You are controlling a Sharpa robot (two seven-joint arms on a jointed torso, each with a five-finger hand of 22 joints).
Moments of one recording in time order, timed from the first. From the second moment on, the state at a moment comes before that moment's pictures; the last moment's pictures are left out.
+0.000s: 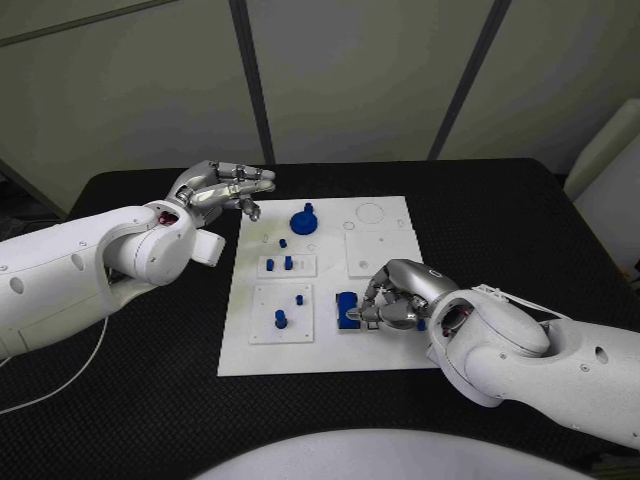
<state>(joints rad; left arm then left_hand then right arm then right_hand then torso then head) 1.12 -0.87 0.07 1.44 -0.17 -0.21 0.26 1.33 -0.18 0.50 -0.06 0.16 1.08 0.17 0.09 0.07 1.07 0.11 0.23 0.07 1.22 0.02 1.03 0.35 0.19 1.19 0.11 0.64 0.90 0.91 -0.90 0.03 1.92 -1.54 -0.43 -0.61 1.25 -0.07 -0.10 0.23 0.18 1.11 0.03 0.43 0.36 1.47 -0.03 1.41 1.31 1.47 -0.09 1.55 1.31 0.09 1.39 0.02 1.36 1.25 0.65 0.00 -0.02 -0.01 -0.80</state>
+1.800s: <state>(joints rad) 1.12 -0.87 0.07 1.44 -0.17 -0.20 0.26 1.33 -0.18 0.50 -0.06 0.16 1.08 0.17 0.09 0.07 1.07 0.10 0.24 0.07 1.21 0.02 1.03 0.35 0.19 1.19 0.11 0.64 0.90 0.91 -1.15 0.05 1.96 -1.58 -0.44 -0.61 1.32 -0.06 -0.11 0.28 0.26 1.10 0.06 0.32 0.32 1.47 -0.03 1.41 1.31 1.47 -0.09 1.56 1.31 0.09 1.40 0.03 1.36 1.26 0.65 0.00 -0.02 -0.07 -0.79</state>
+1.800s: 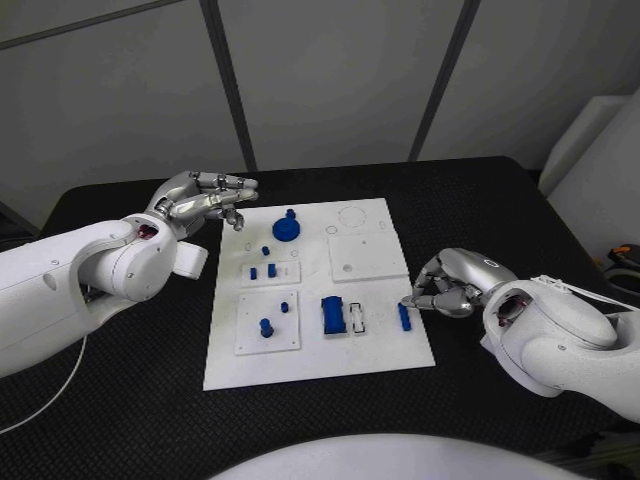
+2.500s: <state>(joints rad) 1.12 -0.87 0.07 1.44 -0.17 -0.20 0.26 1.33 -0.18 0.50 -0.06 0.16 1.08 0.17 0.09 0.07 1.07 0.10 0.24 0.07 1.21 0.02 1.03 0.35 0.19 1.19 0.11 0.64 0.90 0.88 -1.09 0.05 1.91 -1.60 -0.35 -0.64 1.30 -0.08 -0.14 0.29 0.33 1.11 0.06 0.29 0.31 1.47 -0.02 1.38 1.31 1.47 -0.08 1.56 1.31 0.09 1.39 0.04 1.35 1.25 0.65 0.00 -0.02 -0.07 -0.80</state>
